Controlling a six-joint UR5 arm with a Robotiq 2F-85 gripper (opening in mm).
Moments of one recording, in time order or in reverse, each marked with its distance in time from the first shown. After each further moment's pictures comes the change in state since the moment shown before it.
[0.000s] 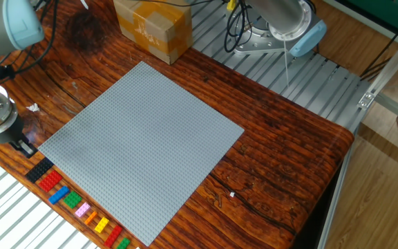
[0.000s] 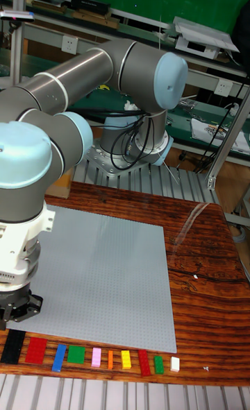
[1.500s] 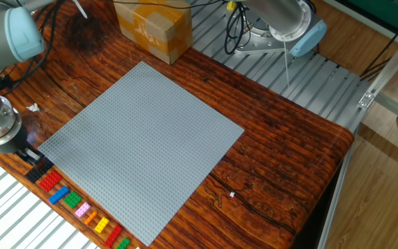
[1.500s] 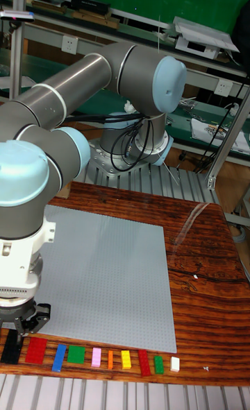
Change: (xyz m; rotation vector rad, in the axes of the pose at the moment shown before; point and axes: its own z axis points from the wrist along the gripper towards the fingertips) arm -0.017 0.019 0.022 -0.047 -0.036 -0.137
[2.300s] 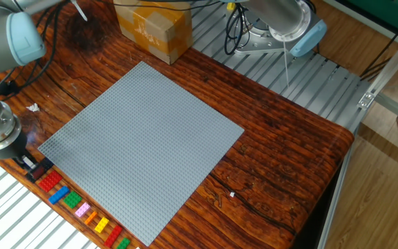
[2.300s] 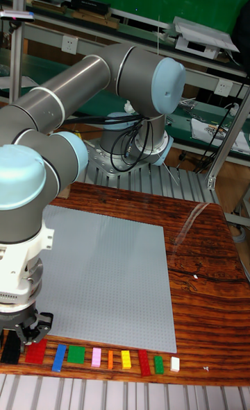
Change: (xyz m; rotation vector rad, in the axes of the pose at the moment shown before) arm -0.014 0.009 0.005 -0.037 -0.035 0.138
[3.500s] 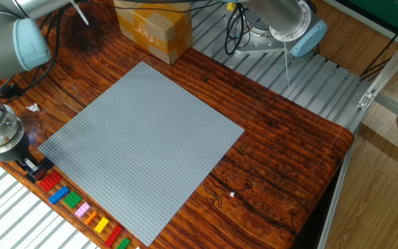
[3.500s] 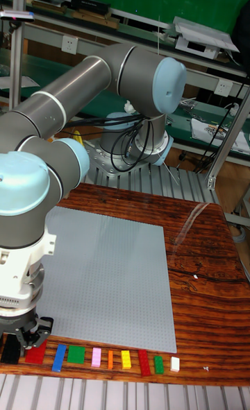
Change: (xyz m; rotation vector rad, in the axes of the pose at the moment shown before) arm 0.001 -0.003 0.010 0.022 -0.004 -0.006
